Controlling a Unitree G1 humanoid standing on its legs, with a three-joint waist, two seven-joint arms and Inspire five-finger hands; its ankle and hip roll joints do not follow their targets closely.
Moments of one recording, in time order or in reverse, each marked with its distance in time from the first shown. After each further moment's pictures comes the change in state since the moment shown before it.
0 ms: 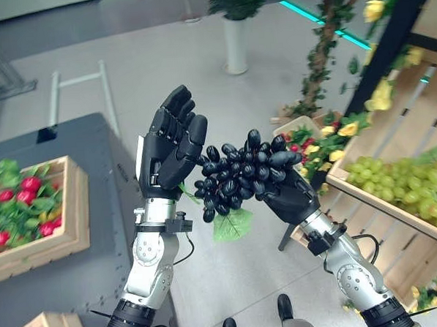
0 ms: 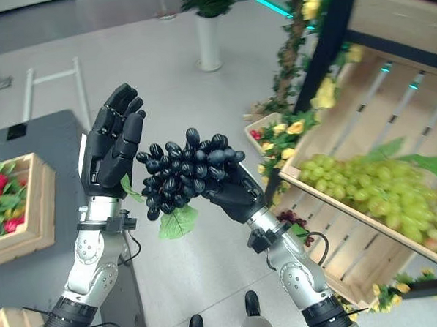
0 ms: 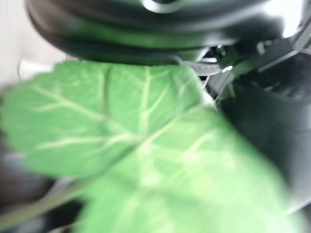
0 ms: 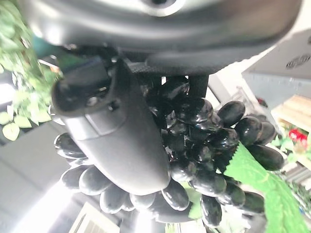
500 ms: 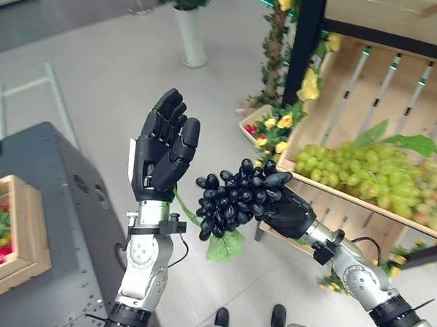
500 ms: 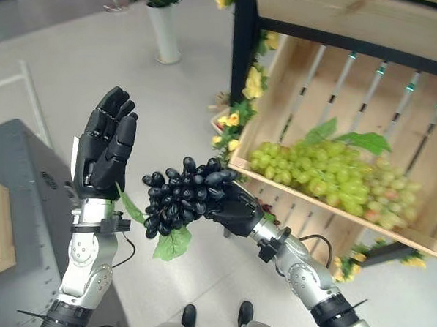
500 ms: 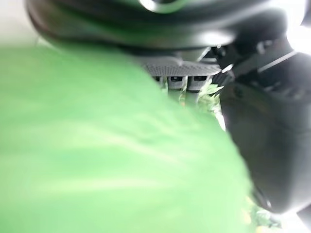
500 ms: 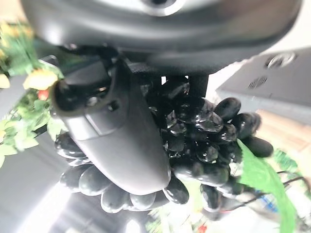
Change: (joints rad) left arm 0.022 0.011 0.043 0.008 0.003 -0.004 0.027; right arm -0.025 -0.057 0.077 0.110 -0.056 0.072 0.152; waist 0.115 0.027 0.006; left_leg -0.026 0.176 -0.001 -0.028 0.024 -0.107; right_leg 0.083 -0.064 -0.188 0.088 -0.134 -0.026
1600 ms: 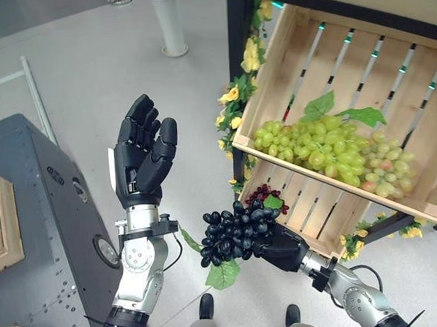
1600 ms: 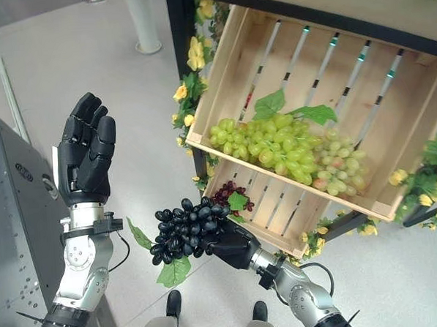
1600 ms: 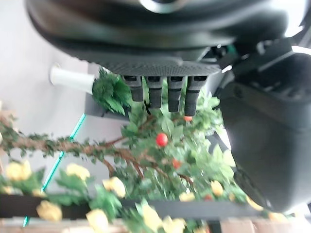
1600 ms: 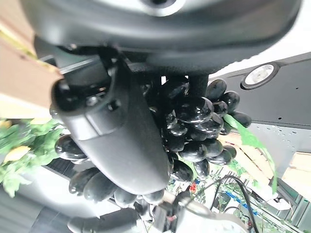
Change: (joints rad) left arm 0.024 -0.011 0.034 0.047 0.058 -0.054 0.132; right arm 0.089 0.049 0.001 0.160 0.003 0.062 0.029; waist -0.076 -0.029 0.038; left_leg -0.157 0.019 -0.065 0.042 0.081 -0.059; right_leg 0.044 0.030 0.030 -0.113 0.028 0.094
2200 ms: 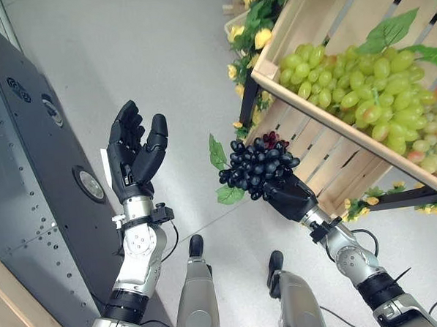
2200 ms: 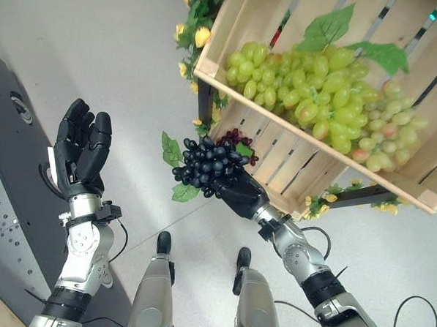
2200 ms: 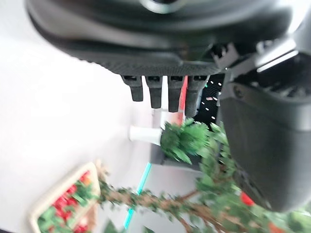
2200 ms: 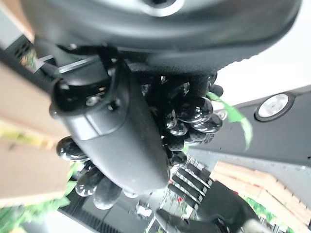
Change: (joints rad) left arm -0.121 0.022 -0.001 0.196 0.037 0.020 0.172; right arm -0.293 0.006 -0.050 0.180 0.158 -0.164 -0.104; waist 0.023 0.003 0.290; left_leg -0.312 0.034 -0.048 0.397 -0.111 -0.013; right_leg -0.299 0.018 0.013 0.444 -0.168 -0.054
